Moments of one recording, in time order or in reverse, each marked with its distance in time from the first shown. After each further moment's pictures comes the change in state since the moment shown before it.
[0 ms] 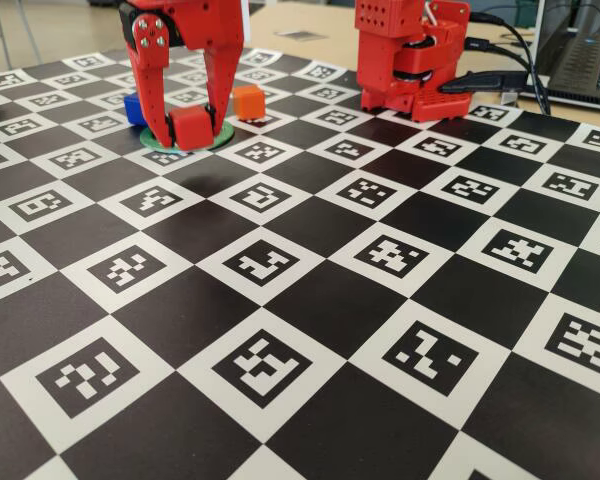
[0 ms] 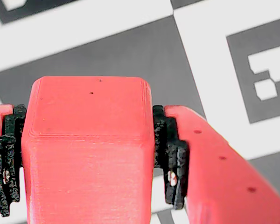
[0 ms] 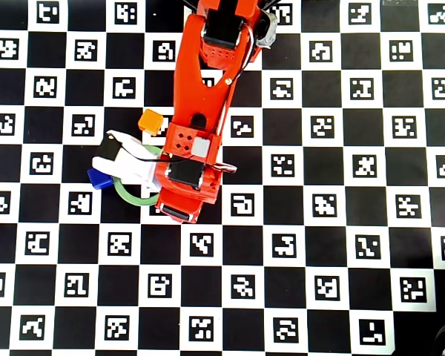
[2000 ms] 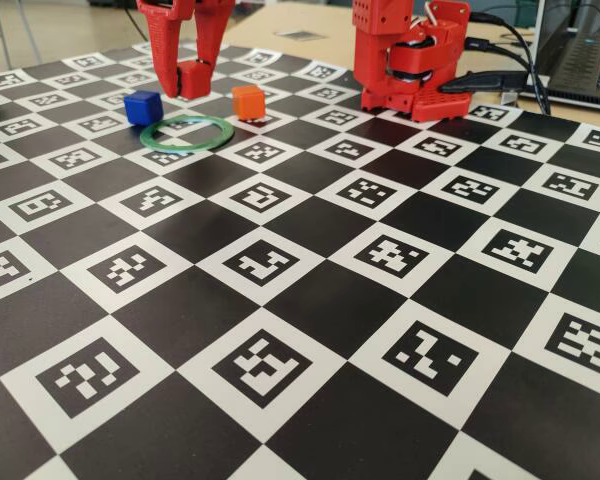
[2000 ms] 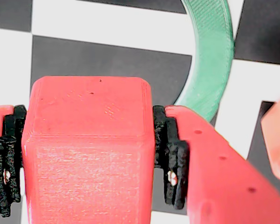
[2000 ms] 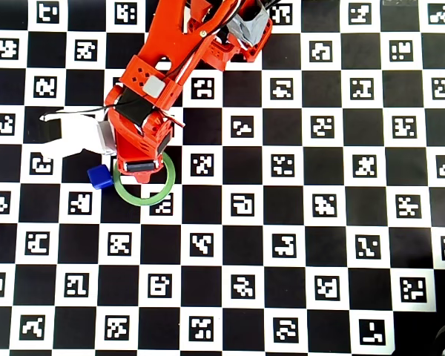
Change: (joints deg) arm 18.4 14.3 25.0 -16.8 -41.2
